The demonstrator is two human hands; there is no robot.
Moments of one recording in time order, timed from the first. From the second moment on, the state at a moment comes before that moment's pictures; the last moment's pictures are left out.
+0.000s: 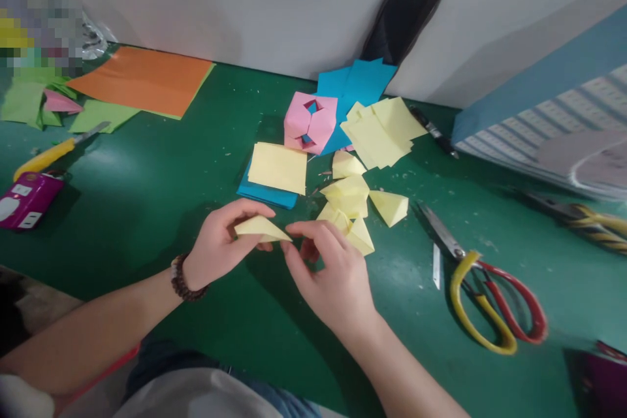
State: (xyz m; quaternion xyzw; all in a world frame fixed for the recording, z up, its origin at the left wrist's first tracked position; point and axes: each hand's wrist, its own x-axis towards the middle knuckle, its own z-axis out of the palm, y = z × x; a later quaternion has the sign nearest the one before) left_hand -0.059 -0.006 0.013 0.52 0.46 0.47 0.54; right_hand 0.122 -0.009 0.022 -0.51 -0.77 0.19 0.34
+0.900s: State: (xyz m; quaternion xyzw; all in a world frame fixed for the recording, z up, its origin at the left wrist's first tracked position) left_hand -0.063 0.006 0.019 0.36 0.47 0.34 0.73; right_hand 0.117 -0.012 0.027 -0.58 -0.64 0.40 0.32
